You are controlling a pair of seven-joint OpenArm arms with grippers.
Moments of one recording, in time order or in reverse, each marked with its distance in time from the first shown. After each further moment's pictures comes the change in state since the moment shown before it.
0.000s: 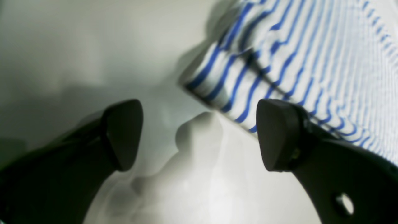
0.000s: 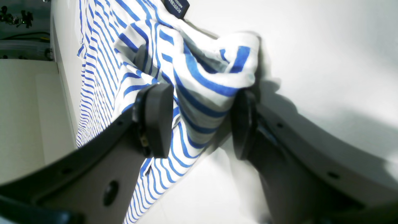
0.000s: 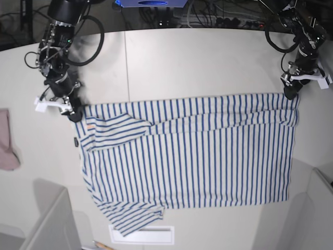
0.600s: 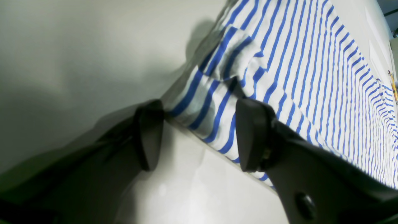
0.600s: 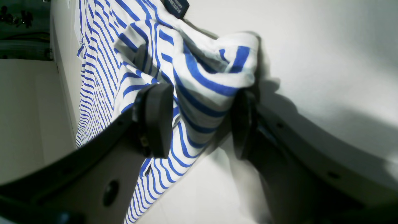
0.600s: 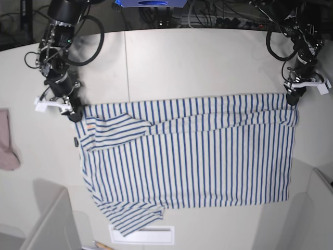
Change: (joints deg) left arm -4.9 -0.6 -0.3 -7.4 -1.6 -0.4 -2.0; right arm 0.0 0.0 -0.1 0.2 0.0 0.0 0.1
